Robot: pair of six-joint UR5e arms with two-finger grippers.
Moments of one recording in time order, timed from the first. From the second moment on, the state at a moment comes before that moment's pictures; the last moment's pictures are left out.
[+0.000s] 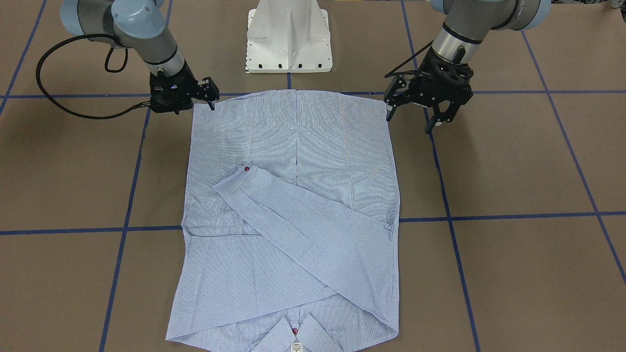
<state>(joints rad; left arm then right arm) -0.68 -1.79 -2.07 -1.91 -1.86 -0.95 0.42 -1.39 2.01 -1.43 1.94 1.20</state>
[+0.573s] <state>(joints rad) -0.68 -1.80 -2.07 -1.91 -1.86 -0.95 0.39 -1.38 1.96 -1.43 1.95 1.20</state>
